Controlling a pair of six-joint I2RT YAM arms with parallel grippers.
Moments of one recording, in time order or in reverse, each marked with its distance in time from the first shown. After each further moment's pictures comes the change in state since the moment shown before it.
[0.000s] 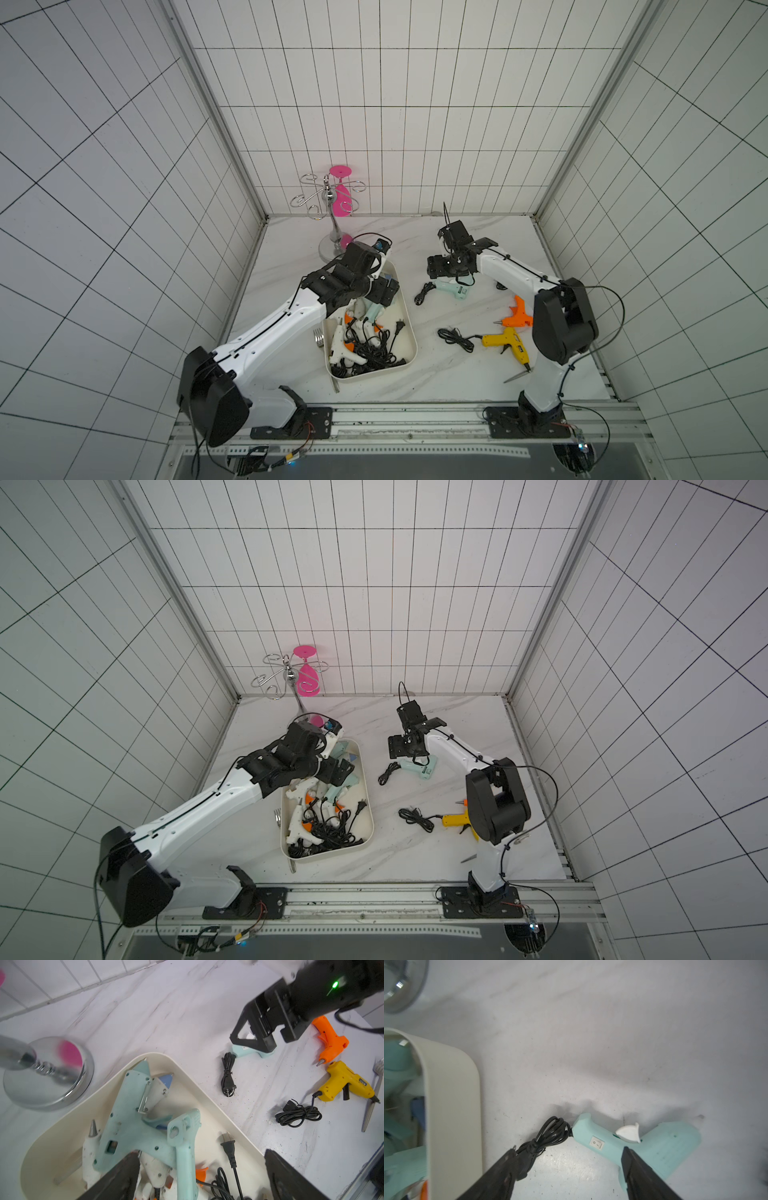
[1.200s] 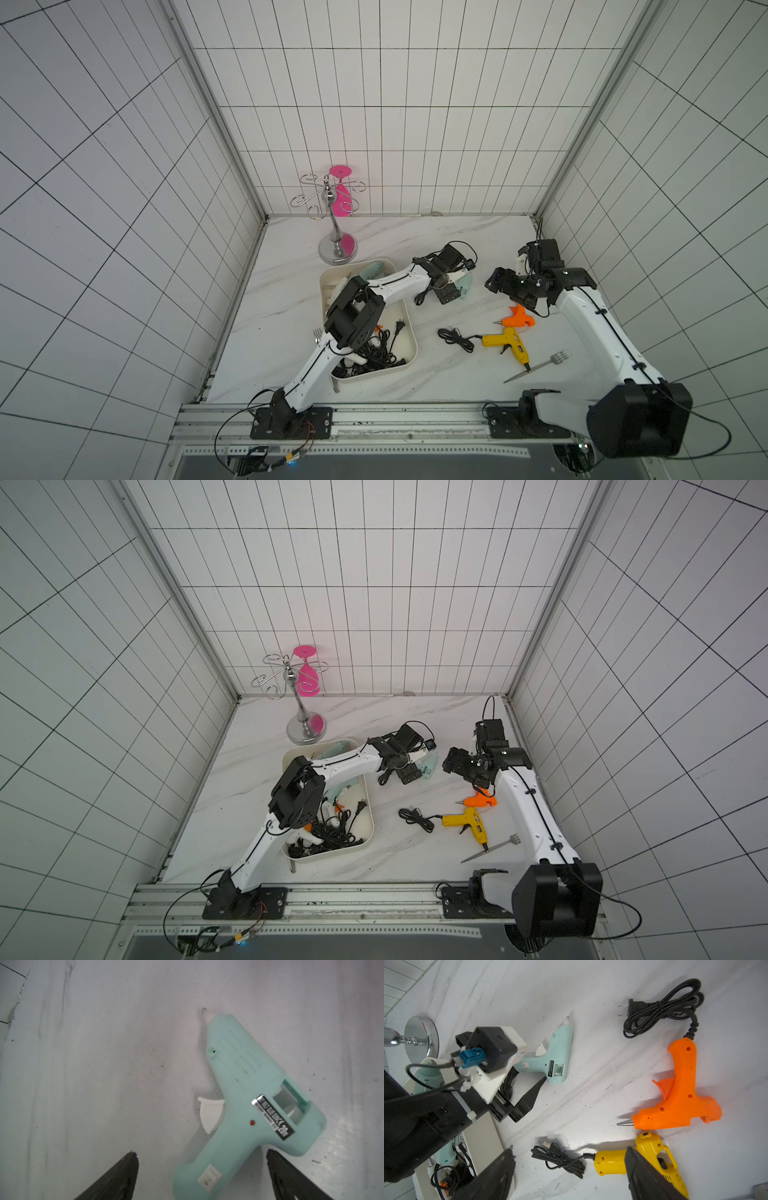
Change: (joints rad) left arm -0.174 1.030 0.824 0.028 -0.067 0.444; right arm -0.400 -0.526 -0.349 -0.243 -0.231 0.130
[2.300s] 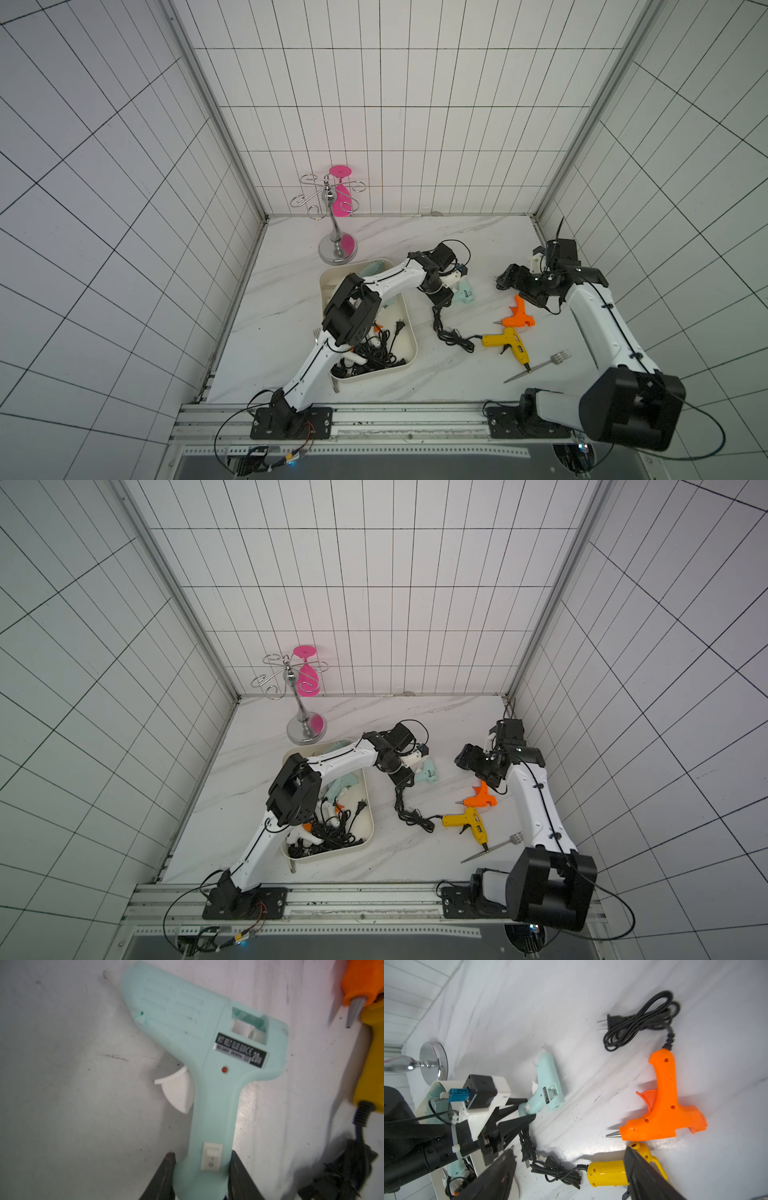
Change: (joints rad) left arm 0.054 -0.049 -0.031 -0.245 0.392 -0.214; right arm -0.200 -0.011 -0.003 0.065 -0.088 -0.056
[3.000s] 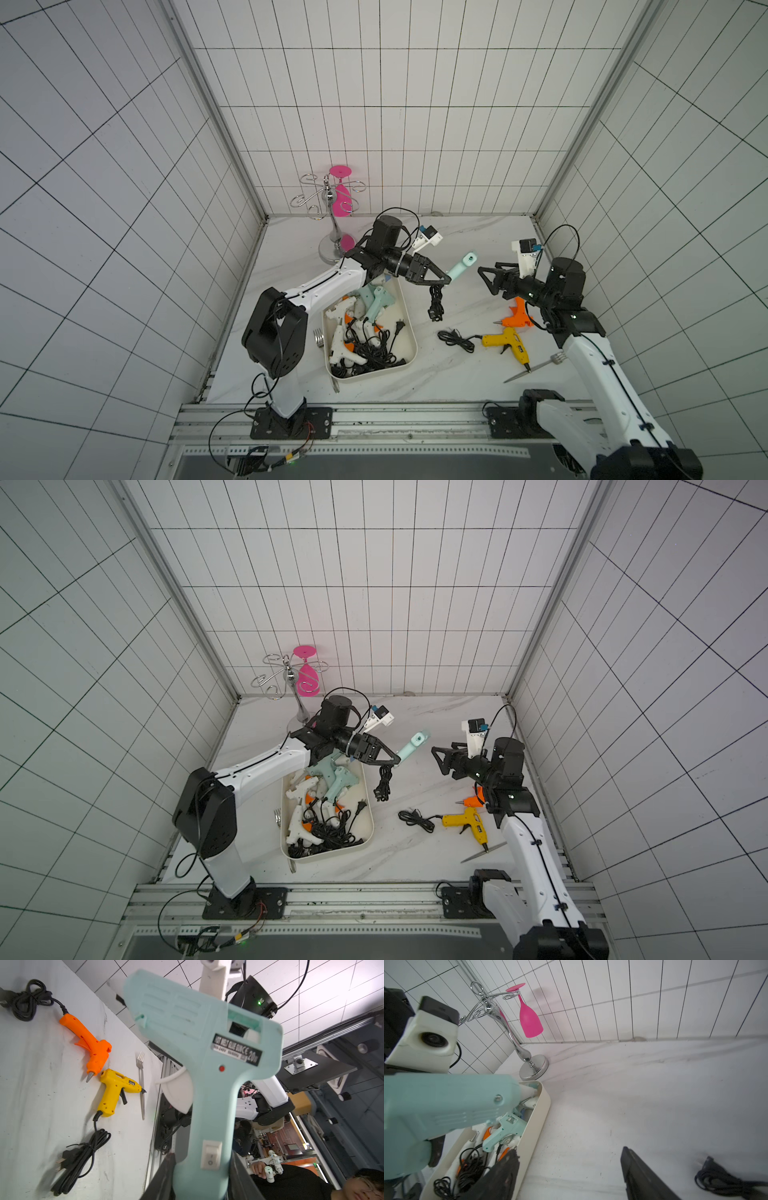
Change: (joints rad) left arm 0.179 -0.596 -0.623 0.831 0.966 -0.864; right arm 0.176 -0.328 -0.350 0.695 -0.288 -0.269
